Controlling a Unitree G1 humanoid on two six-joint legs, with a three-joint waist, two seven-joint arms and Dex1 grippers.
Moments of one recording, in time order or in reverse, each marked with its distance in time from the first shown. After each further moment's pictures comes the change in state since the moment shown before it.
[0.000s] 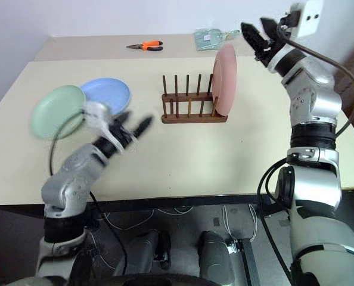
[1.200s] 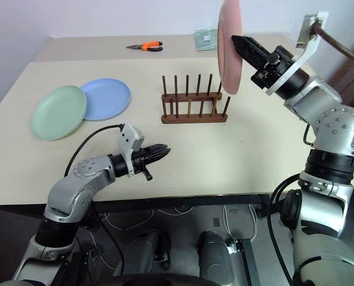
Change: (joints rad) left arm 0.109 0.232 -0.358 0.002 0.059 0.045 -0.502; right arm 0.164 0.016 -0.164 -0.383 0.675 0.741 -0.075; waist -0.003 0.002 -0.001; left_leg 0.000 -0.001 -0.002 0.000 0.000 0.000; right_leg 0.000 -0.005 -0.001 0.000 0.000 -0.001
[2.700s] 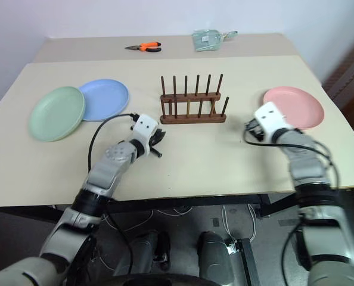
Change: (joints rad) left arm -0.149 -0.127 -0.095 0.381 0.318 -0.205 0.216; right arm 0.324 -0.185 0.345 0.284 -1.132 -0.805 -0.059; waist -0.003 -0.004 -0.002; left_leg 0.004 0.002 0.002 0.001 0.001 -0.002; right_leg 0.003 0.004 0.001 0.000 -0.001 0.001
